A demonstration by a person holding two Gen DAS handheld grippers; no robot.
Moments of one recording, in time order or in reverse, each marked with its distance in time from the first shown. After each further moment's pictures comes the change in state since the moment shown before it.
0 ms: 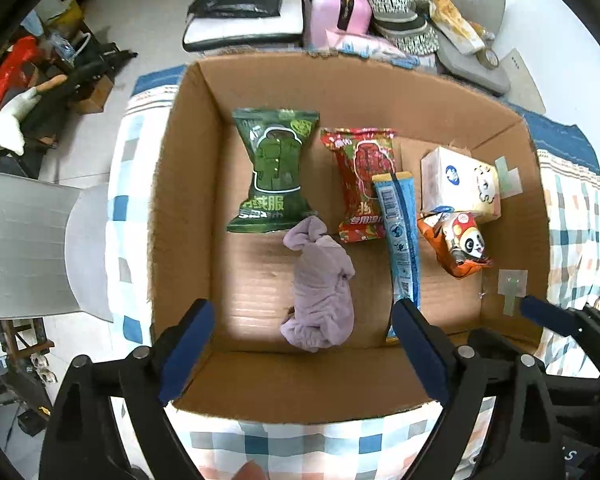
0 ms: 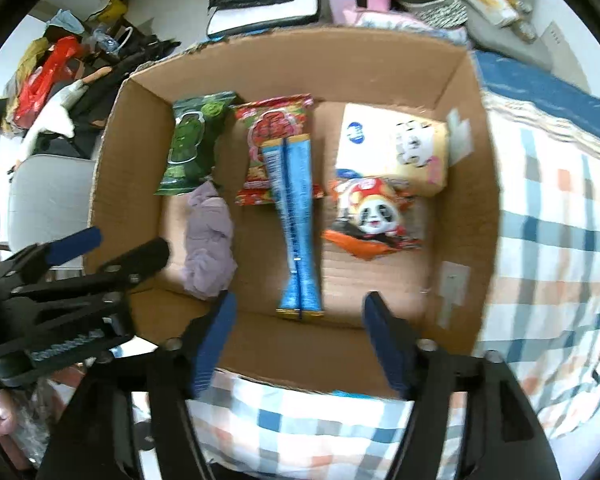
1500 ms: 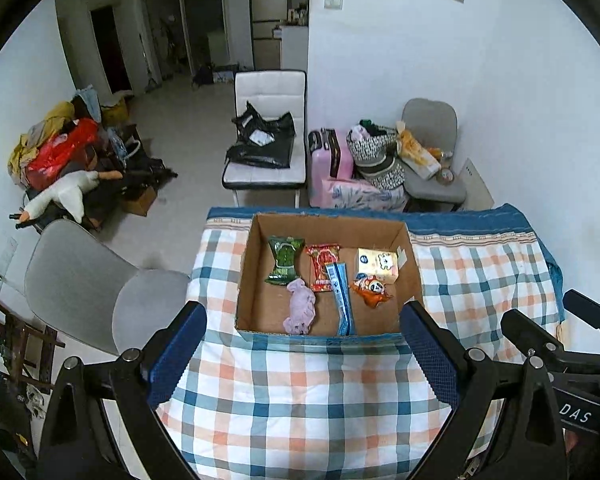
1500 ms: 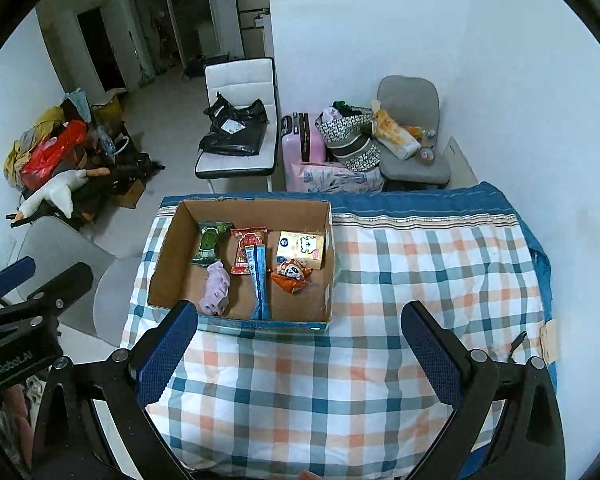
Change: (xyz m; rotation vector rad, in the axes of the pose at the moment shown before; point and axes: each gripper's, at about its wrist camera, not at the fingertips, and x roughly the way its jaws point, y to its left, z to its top) left arm -0.268 -0.036 -0.164 -0.015 -0.544 0.045; right arm -0.281 0.019 -0.188 0.003 -0.554 -0.186
